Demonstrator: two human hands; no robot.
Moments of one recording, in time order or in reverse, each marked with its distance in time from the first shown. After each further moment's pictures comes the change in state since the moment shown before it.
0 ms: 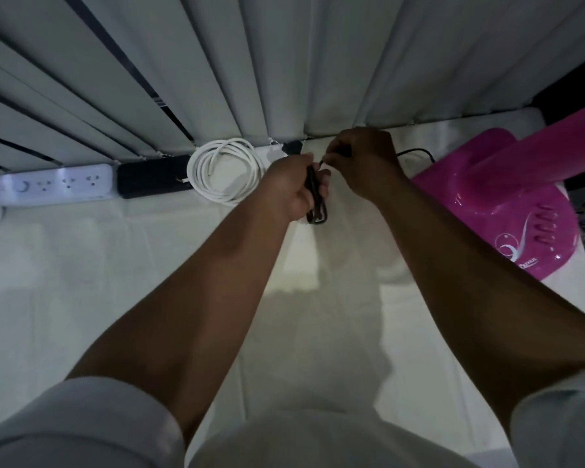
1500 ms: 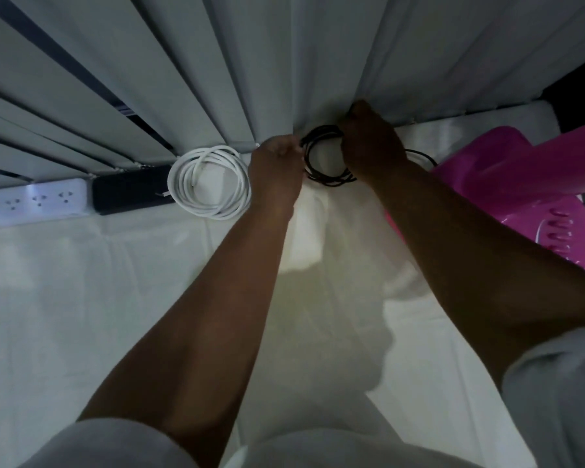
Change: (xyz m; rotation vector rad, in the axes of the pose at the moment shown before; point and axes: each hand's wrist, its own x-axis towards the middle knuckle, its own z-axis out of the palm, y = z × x) left_hand 0.034 0.005 0.002 0.445 0.228 0.615; right_hand 0.054 0.052 0.019 -0.373 0.029 -0.112
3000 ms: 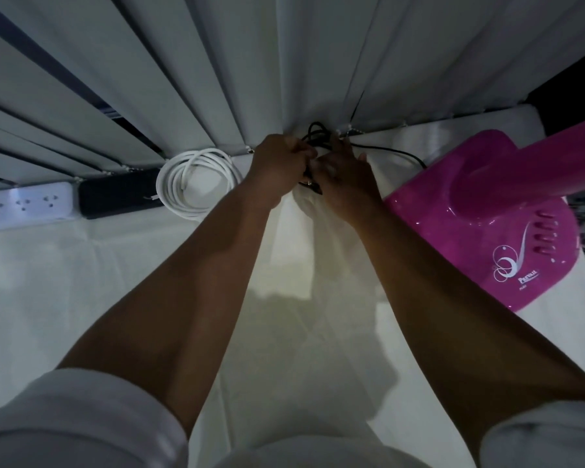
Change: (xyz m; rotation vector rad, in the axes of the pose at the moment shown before) left_hand 0.036 -0.008 0.005 0.298 -0.290 0.031; right_hand -0.046 -0.025 0.014 0.434 -0.156 0.196
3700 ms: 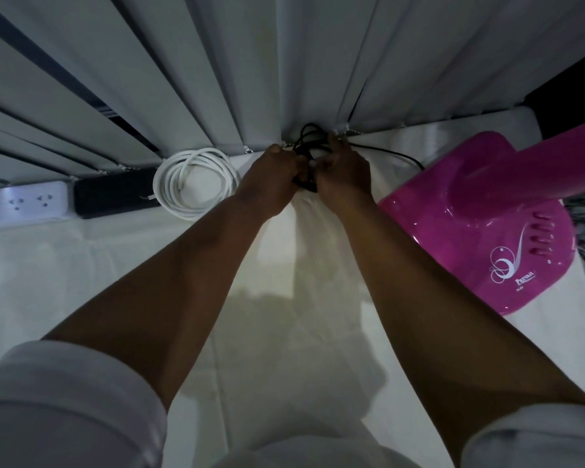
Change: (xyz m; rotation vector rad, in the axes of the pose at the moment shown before) left_hand -0.001 -0.025 -0.011 0.935 -0.098 0.644; right_hand 0.017 -0.010 0.005 0.006 0.086 0.206
